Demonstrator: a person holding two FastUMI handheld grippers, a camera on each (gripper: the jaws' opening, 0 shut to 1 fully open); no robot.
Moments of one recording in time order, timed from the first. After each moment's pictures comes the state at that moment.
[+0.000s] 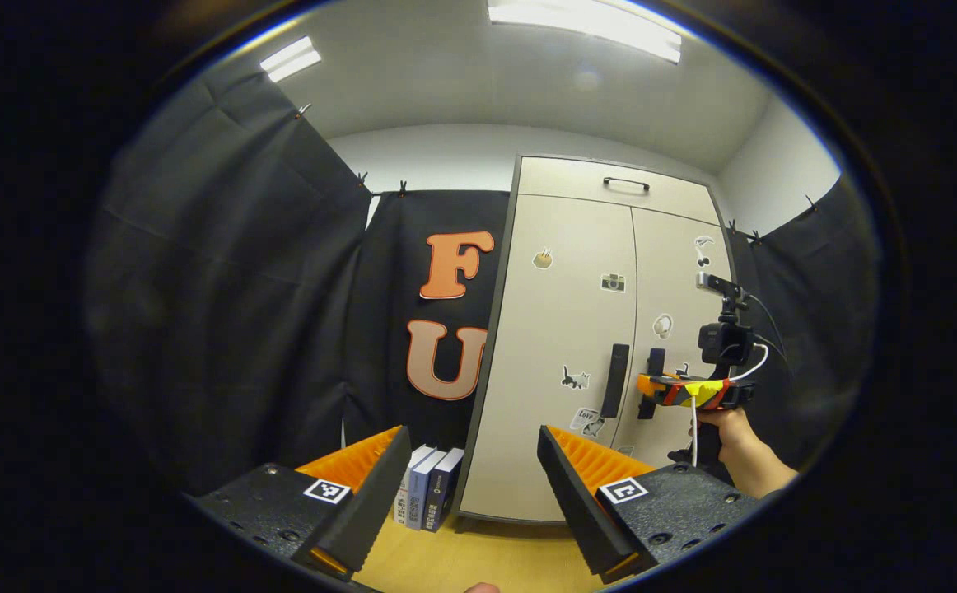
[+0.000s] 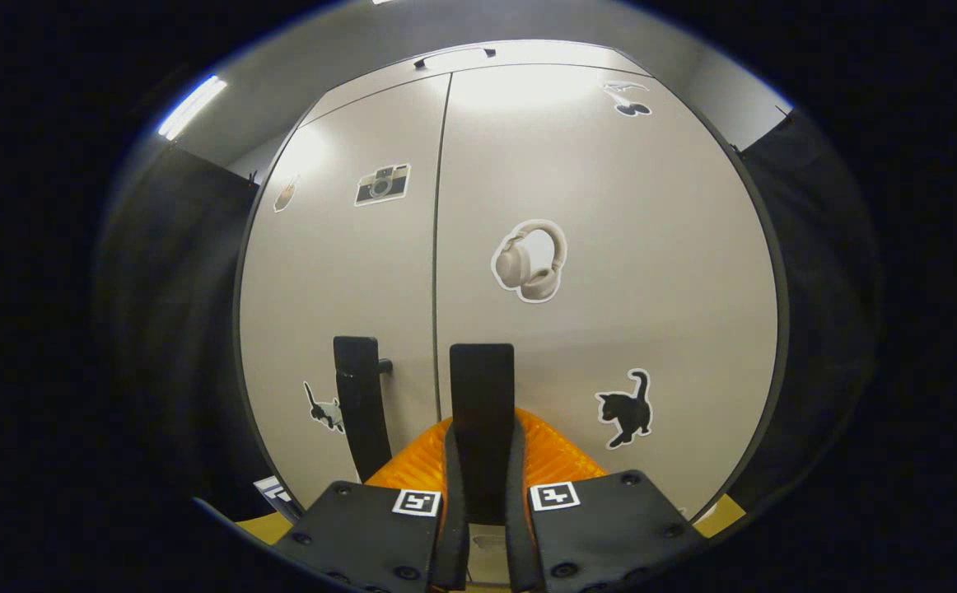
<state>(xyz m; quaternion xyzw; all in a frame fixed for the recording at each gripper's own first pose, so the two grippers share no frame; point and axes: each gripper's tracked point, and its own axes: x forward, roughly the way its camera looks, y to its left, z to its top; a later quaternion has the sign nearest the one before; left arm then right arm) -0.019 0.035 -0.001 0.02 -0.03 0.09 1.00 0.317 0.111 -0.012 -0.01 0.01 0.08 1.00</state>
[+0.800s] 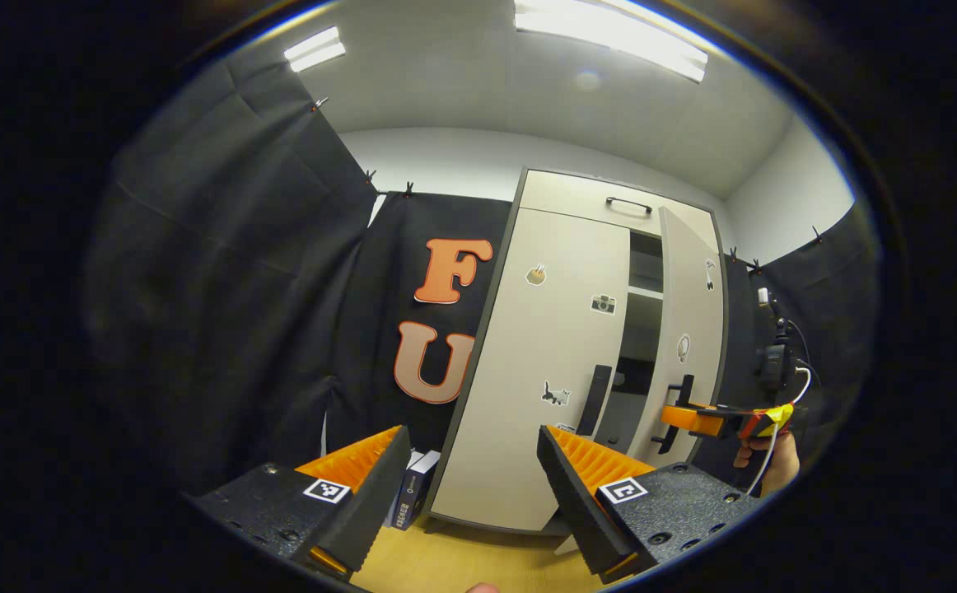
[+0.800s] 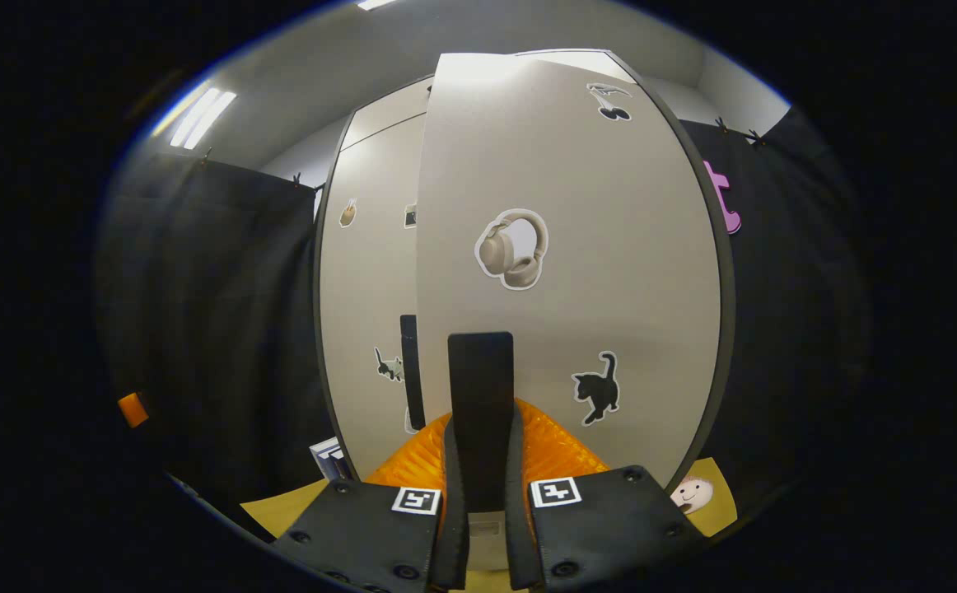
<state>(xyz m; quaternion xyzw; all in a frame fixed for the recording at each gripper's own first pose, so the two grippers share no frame) -0.021 0.014 0.013 -0.02 -0.05 0.09 0.99 0.201 0.070 -0.007 -0.01 0.05 0.18 0.98</state>
